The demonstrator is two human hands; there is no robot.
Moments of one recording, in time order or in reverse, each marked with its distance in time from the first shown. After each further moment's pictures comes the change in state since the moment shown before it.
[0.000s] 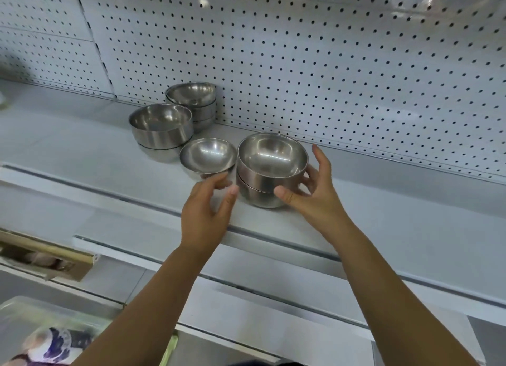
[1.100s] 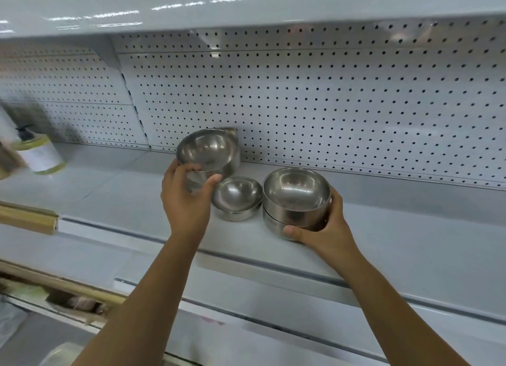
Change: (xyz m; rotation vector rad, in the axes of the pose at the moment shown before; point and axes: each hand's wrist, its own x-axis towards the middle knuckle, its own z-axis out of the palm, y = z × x) left_hand 0.099 0.009 -0.069 0.030 0.288 0.034; right_hand 0.007 0.014 0.032 0.046 0.111 -0.029
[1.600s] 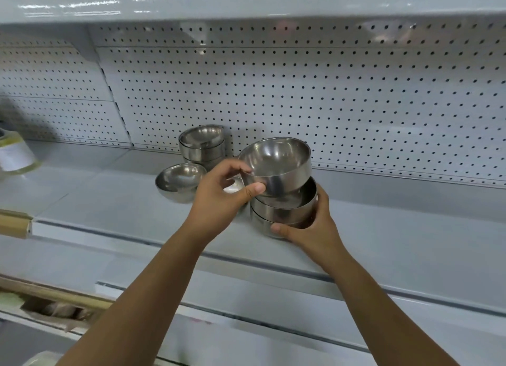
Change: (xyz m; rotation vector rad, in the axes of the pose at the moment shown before) left_hand -0.020 0.053 0.025 -0.377 -0.561 0.036; right_hand 0.000 0.003 0.000 -0.031 0.013 -0.058
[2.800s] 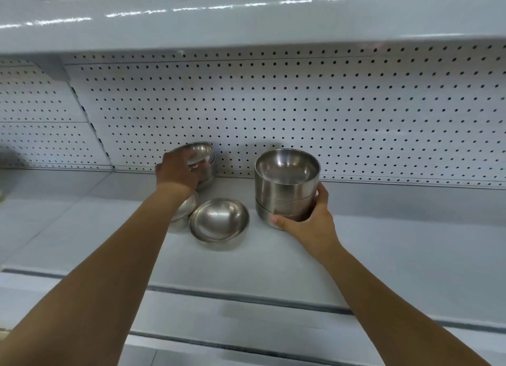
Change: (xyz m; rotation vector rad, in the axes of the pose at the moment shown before) left_hand 0.145 -0.070 -0.063 0.825 0.079 -0.238; right_hand 0.067 0.010 0.009 -0.082 0.189 0.095
